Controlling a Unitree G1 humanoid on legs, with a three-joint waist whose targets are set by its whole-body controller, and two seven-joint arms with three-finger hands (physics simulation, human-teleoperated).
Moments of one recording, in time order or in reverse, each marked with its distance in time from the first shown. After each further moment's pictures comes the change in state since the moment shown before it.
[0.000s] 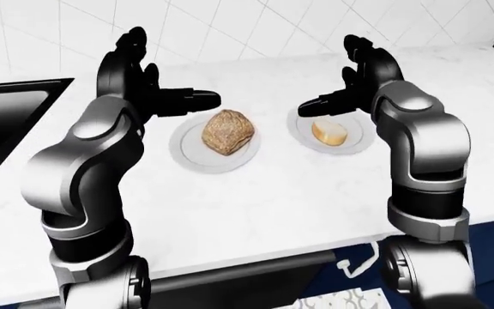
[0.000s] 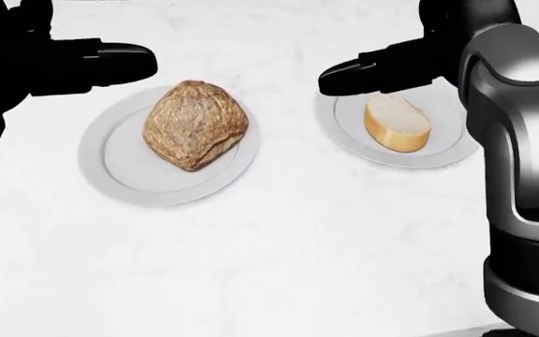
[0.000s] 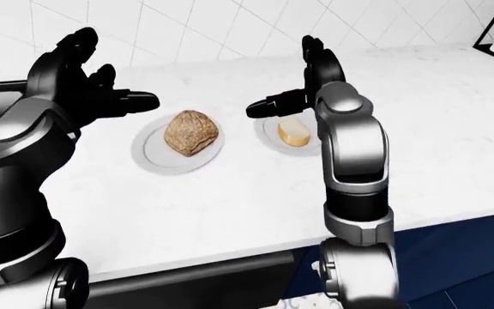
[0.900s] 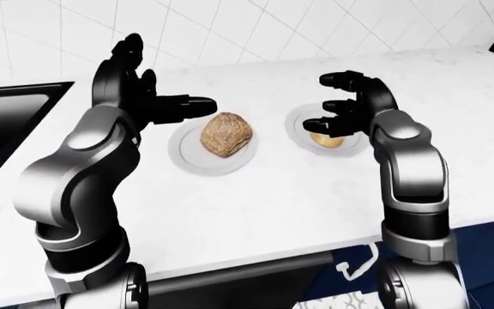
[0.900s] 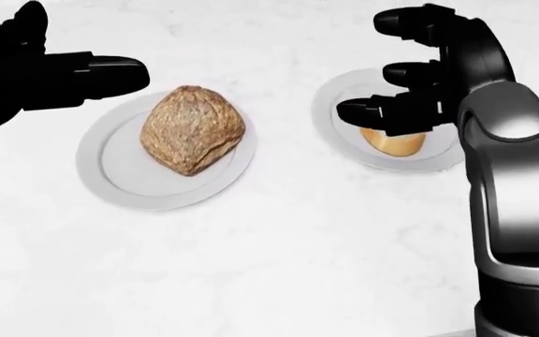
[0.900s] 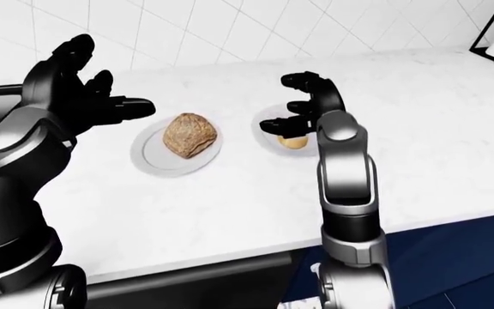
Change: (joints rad) left arm 0.047 0.006 0.022 -0.051 -0.046 0.011 0.023; right arm 0.153 0.036 0.004 -0.027 -0.174 -0.078 0.079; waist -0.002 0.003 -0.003
